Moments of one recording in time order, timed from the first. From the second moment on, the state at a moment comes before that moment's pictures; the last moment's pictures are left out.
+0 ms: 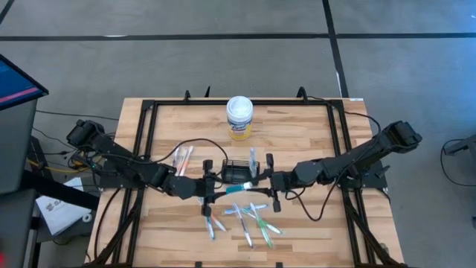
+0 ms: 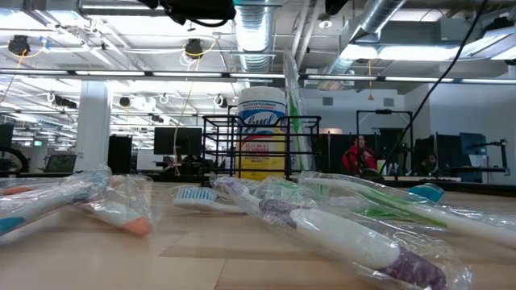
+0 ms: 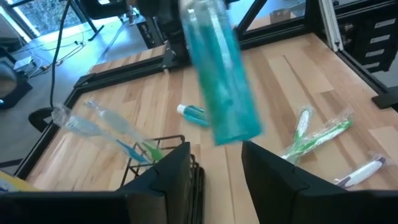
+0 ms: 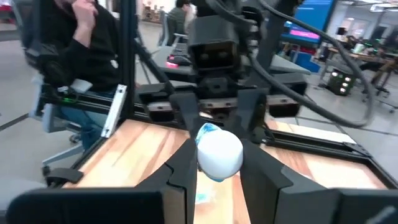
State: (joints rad) left arm -0.44 1.38 0.84 0.13 -0.53 0.07; right arm 0.36 1.41 0.79 0.54 0.25 -0.11
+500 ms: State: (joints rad) left arm -0.45 1.30 0.84 -0.08 -0.56 -0.04; right arm 0.29 1.39 0.84 0.31 0.27 0.06
